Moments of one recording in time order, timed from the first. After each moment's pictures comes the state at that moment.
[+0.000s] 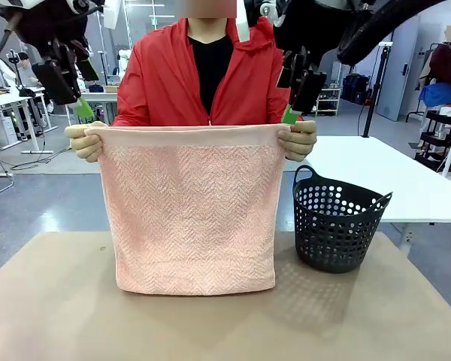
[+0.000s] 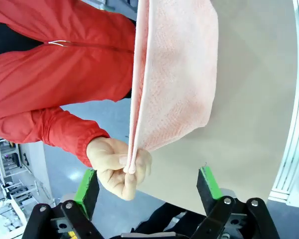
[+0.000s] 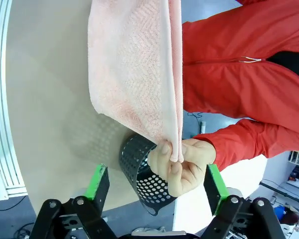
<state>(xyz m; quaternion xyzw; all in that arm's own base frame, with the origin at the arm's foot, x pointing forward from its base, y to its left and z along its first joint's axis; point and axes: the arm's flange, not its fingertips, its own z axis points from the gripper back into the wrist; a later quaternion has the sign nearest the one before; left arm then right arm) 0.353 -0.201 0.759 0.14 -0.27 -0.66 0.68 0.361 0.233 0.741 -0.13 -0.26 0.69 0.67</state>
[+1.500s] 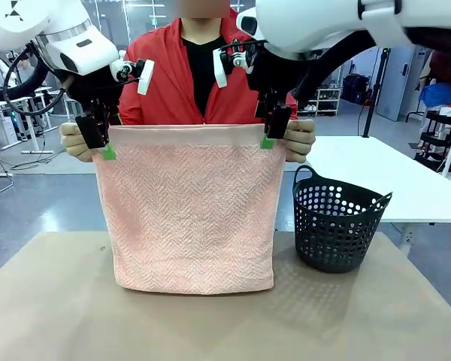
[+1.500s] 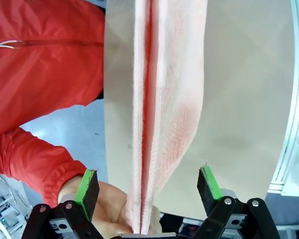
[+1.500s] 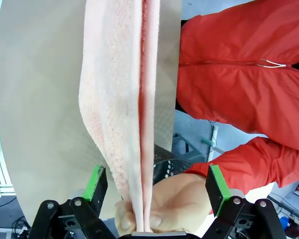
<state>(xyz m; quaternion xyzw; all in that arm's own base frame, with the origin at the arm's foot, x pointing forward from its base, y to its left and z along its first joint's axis) 0.443 -0.214 0.676 0.09 -0.17 -0.69 0.70 0.448 0.268 0.682 -0.11 -0.21 0.71 0.66</state>
